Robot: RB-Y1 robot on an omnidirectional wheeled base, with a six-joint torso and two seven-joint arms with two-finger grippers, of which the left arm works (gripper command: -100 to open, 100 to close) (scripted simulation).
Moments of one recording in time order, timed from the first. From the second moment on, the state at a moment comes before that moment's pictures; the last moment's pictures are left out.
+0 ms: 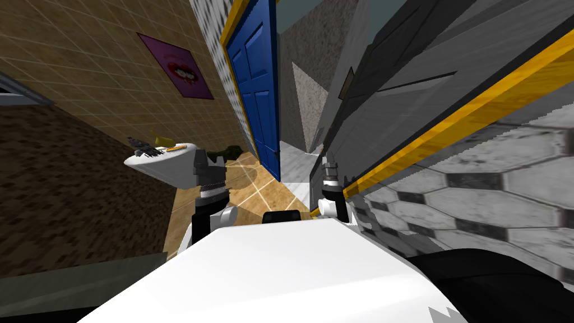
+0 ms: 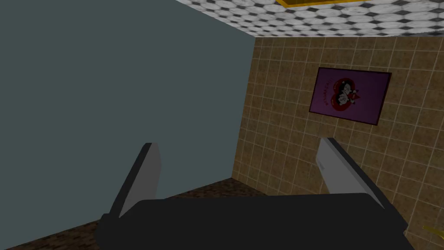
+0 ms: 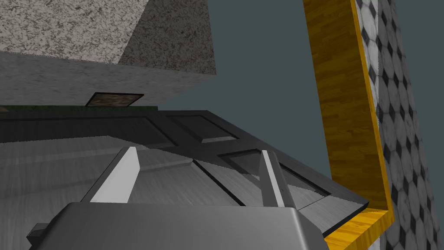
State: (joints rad) arm 0.52 -0.04 0.04 -2.31 -0.03 -0.49 -0.12
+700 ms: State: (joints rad) arm 0.48 0.00 0.00 -2.17 -0.03 -0.52 -0.10
